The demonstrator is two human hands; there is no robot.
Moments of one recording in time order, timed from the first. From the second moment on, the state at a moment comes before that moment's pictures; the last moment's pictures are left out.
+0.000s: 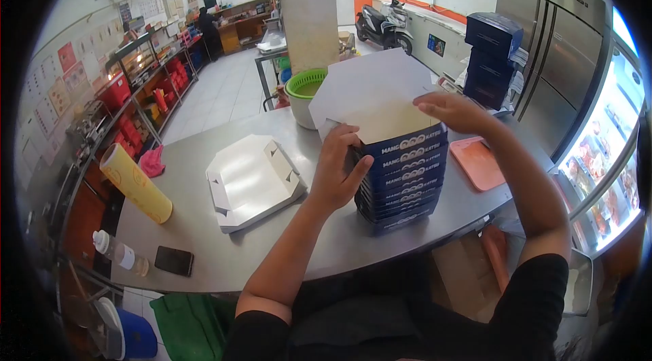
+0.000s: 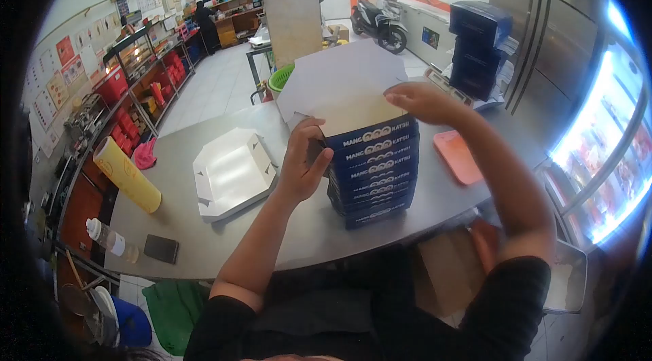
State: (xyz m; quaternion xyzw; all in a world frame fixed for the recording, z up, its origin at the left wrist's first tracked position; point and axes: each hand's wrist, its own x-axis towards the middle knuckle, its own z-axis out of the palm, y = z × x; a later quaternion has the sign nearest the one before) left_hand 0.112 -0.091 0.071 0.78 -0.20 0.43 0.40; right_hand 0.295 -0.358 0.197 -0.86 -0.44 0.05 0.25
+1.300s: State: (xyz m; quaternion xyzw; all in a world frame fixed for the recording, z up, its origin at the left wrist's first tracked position) left_hand 0.143 -0.143 0.050 0.71 -0.21 0.46 0.49; right_hand 0.220 -0.366 0.058 -0.56 -0.34 -0.05 0.76
